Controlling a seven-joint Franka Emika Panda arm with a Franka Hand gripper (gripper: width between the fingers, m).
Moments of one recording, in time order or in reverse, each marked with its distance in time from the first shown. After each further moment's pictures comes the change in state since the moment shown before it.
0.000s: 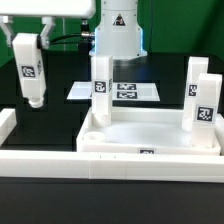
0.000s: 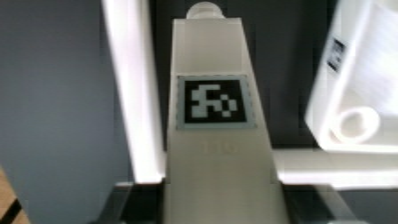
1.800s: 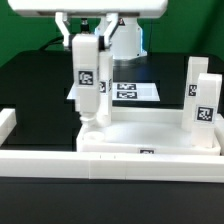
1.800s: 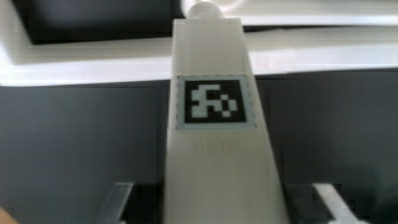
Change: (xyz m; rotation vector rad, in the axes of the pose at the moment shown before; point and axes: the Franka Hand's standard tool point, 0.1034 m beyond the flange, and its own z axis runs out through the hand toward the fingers) arm 0.062 -0.092 0.001 0.015 0.176 0.048
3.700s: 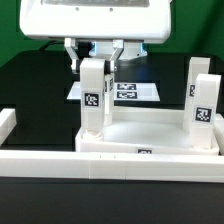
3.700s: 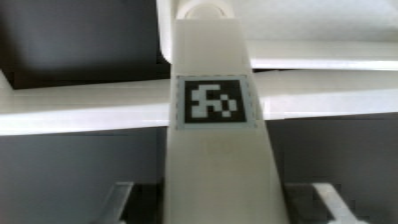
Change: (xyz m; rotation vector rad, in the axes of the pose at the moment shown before) arm -0.029 -0.001 0.032 -0.028 -0.029 -0.017
